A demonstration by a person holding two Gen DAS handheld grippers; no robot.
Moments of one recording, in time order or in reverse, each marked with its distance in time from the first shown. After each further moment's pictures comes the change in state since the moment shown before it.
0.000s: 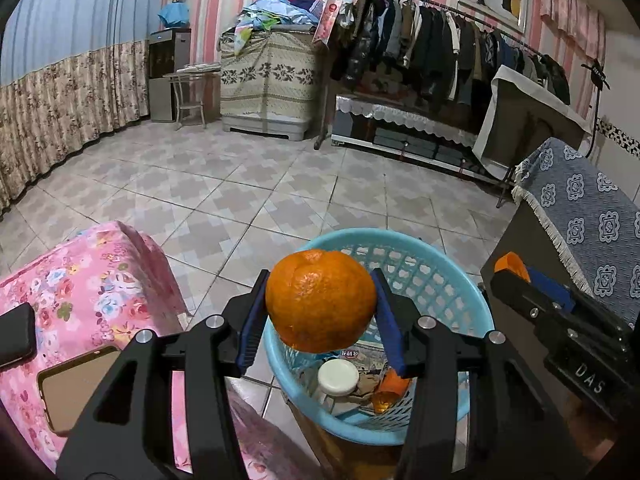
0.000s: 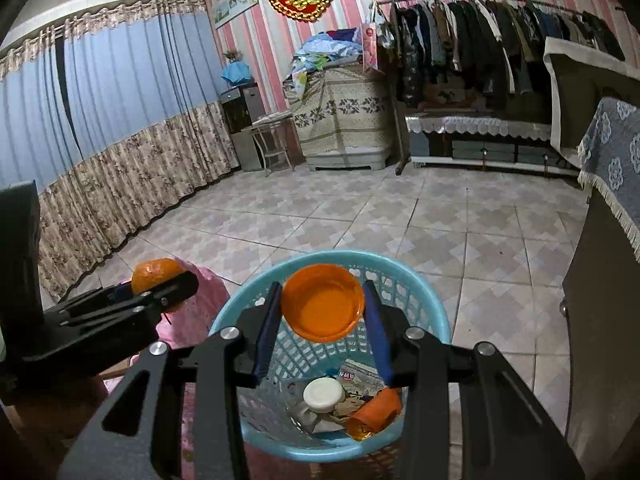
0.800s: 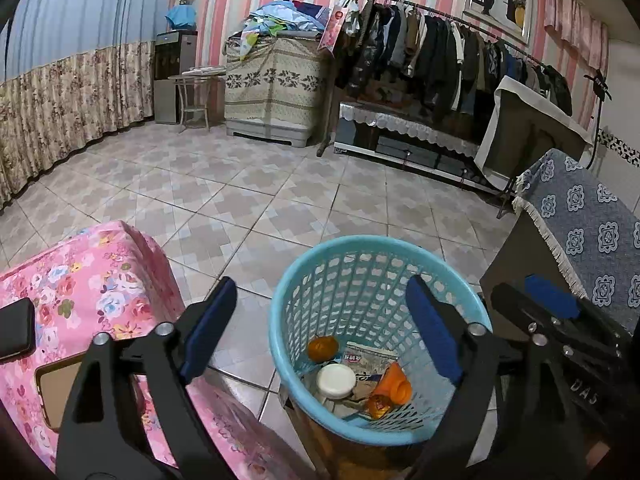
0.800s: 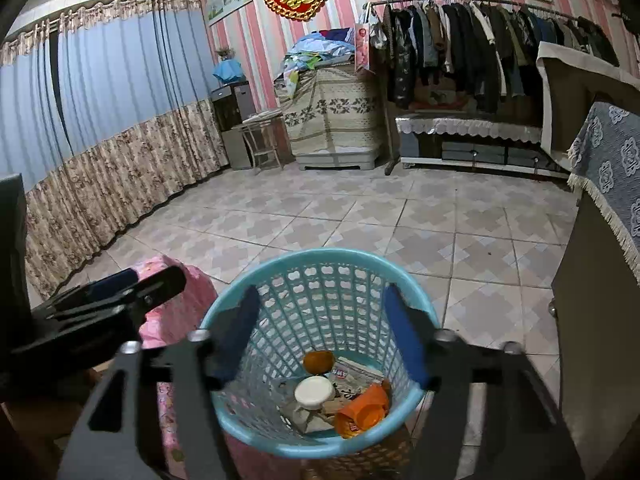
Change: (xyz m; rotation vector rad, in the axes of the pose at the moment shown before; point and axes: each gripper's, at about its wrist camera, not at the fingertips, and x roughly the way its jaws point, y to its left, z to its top) left arm -0.010 0.005 0.000 -0.025 -0.033 0.009; right arm -0.007 0.001 0.004 -0.013 -0.014 -0.071
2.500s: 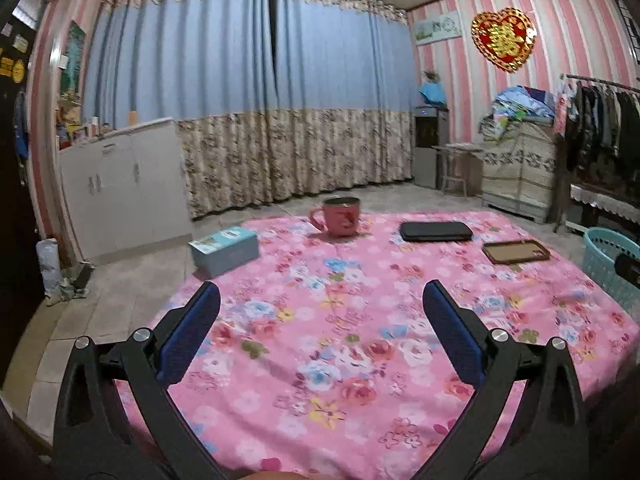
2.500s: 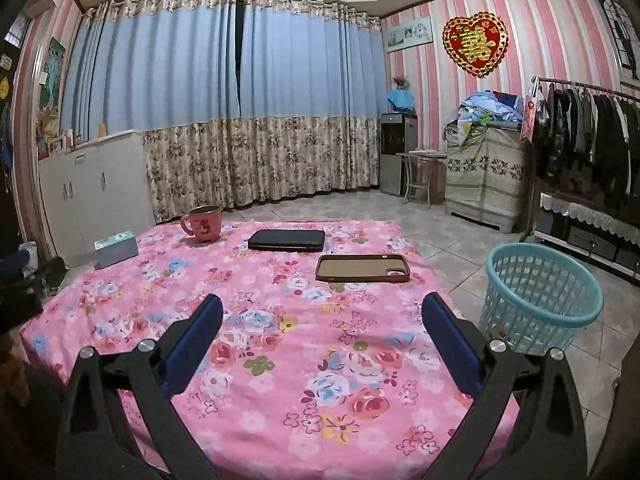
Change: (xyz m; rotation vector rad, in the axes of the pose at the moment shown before) left arm -0.411 0.183 -0.269 -0.222 -0.293 0.863; right arm -0.188 0.235 -0.181 -0.401 -0.135 0.462
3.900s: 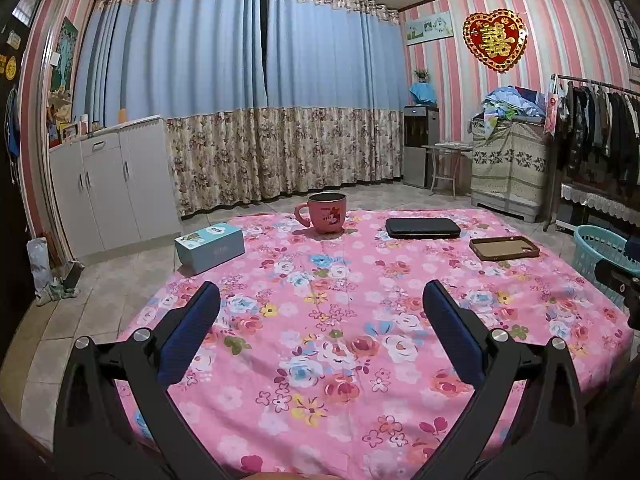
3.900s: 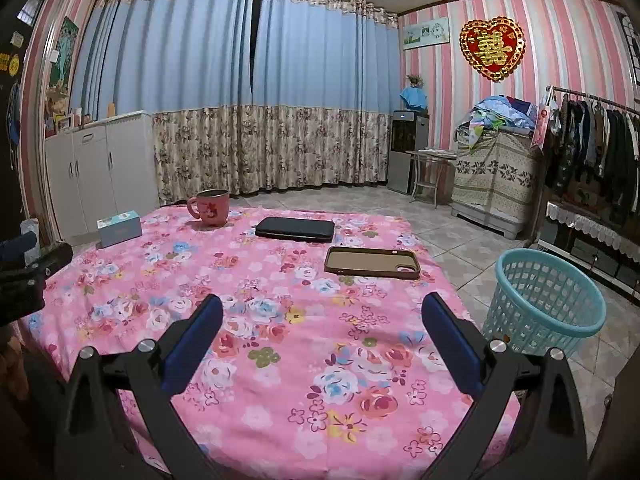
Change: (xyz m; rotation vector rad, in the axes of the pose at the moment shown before) left arm 0.000 -0.010 0.000 -0.001 -0.002 -0.034; right arm 0.004 0.006 -0.007 -0.034 0.022 0.012
